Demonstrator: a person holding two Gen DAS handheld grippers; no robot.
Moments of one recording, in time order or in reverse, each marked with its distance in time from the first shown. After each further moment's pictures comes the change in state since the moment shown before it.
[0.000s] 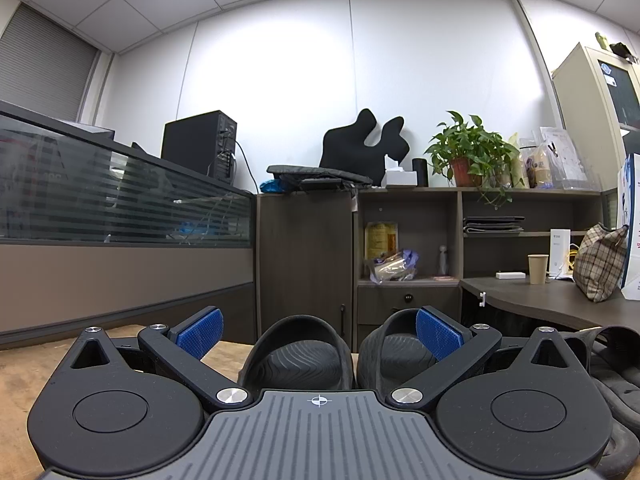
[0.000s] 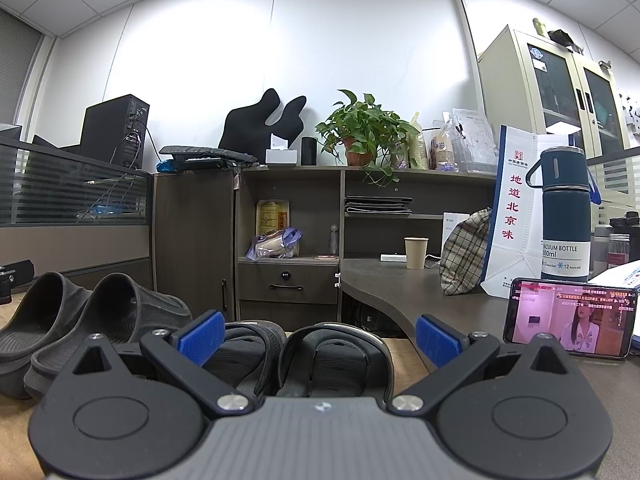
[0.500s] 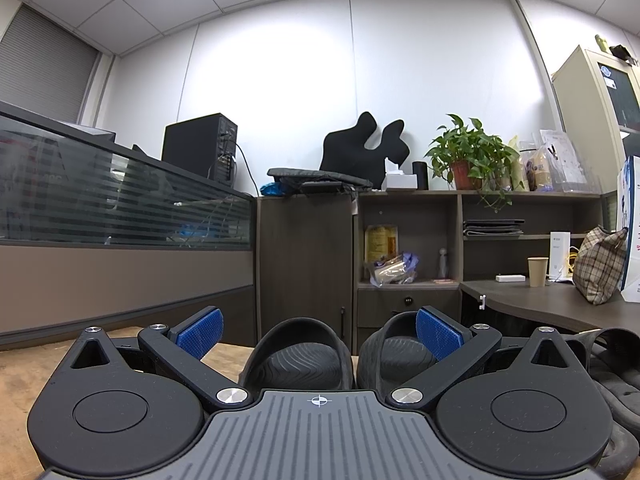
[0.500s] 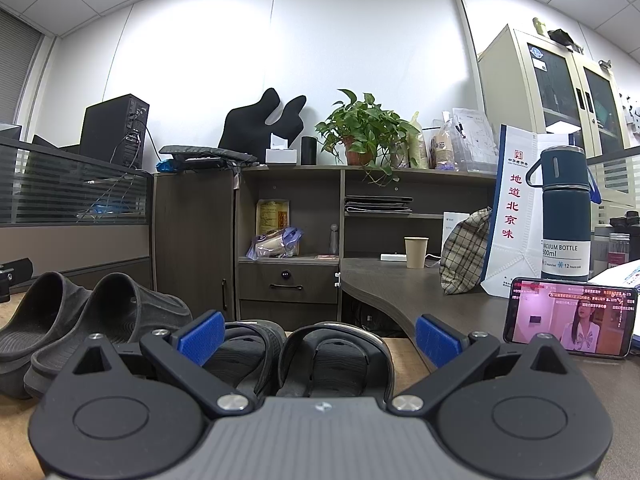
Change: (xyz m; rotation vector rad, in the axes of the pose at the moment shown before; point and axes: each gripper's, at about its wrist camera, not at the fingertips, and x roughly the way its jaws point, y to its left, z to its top) left arm -0.001 0.002 -0.001 -0.002 -0.012 0.000; right arm -0.001 0.002 0.001 -0.001 0.001 0.000
